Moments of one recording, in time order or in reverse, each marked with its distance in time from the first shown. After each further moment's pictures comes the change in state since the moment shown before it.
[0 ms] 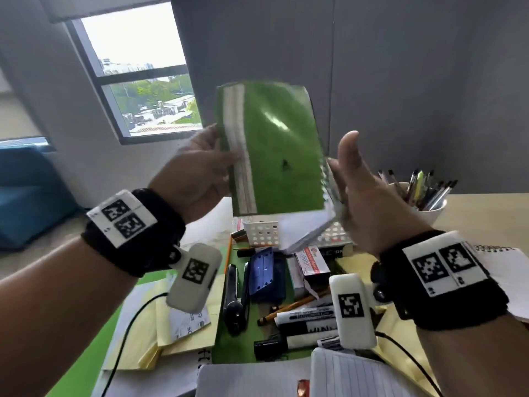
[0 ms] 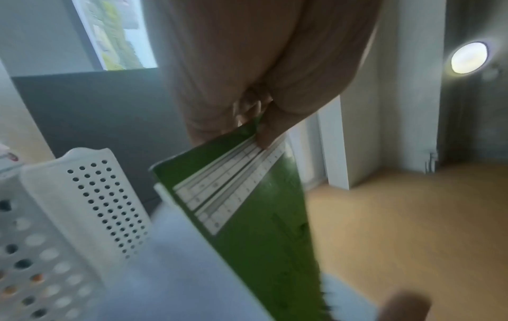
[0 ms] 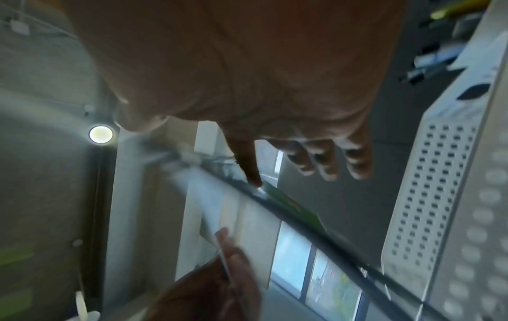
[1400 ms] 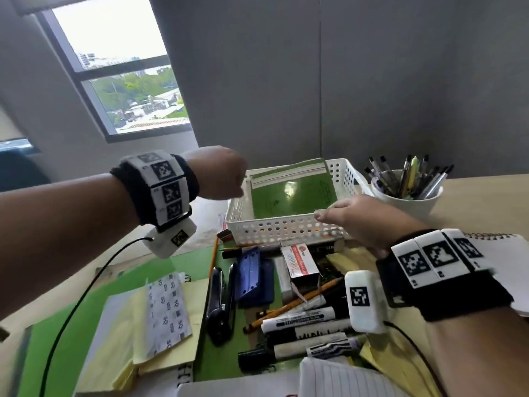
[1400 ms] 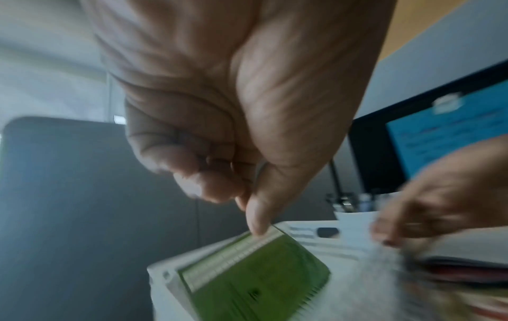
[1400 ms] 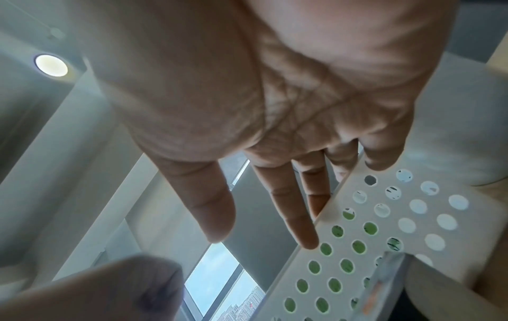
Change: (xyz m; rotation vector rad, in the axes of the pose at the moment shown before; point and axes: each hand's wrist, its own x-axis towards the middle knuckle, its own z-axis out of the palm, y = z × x) left_hand 0.089 -0.036 -0.001 2.059 -0.301 -0.061; right_hand 0.029 0.050 -0.049 -0.699 0.072 0.342
